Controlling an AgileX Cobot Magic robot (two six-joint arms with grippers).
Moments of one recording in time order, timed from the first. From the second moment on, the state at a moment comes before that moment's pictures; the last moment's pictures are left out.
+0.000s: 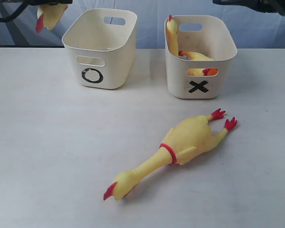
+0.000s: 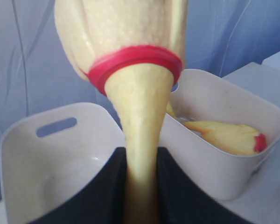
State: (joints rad) left arm -0.14 1.59 -1.24 1.69 -0.55 -1.56; right arm 0.27 1.12 -1.07 0.83 0.67 -0.60
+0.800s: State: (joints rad) left arm -0.34 1.56 -1.34 0.15 0.38 0.01; right arm 0.27 1.12 -1.07 0.83 0.67 -0.60
